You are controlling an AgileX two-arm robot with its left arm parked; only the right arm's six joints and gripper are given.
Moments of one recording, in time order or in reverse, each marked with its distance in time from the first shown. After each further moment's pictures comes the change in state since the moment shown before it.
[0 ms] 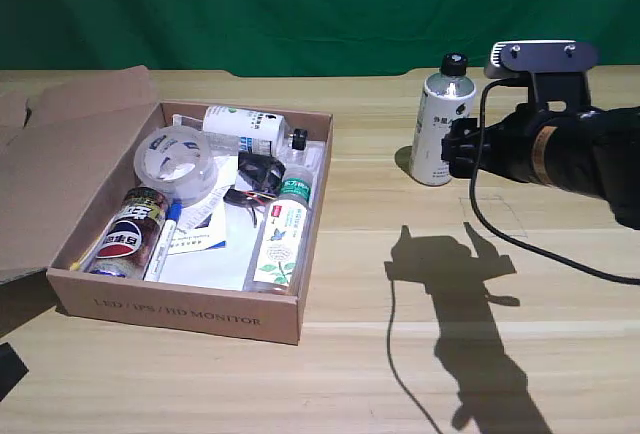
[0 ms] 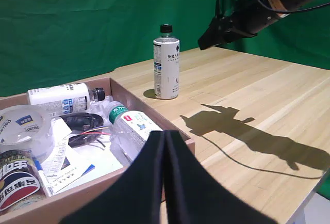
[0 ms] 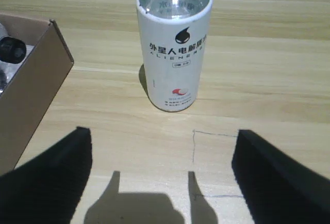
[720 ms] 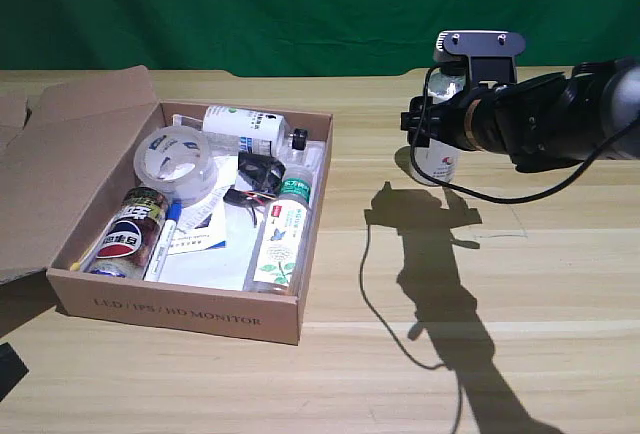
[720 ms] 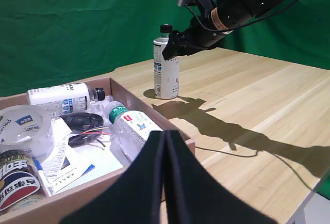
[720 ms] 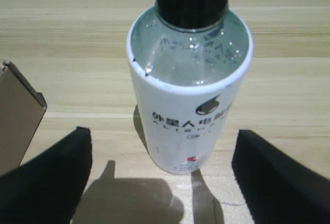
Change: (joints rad) arm 0.000 0.349 -0.321 0.003 0.053 0.038
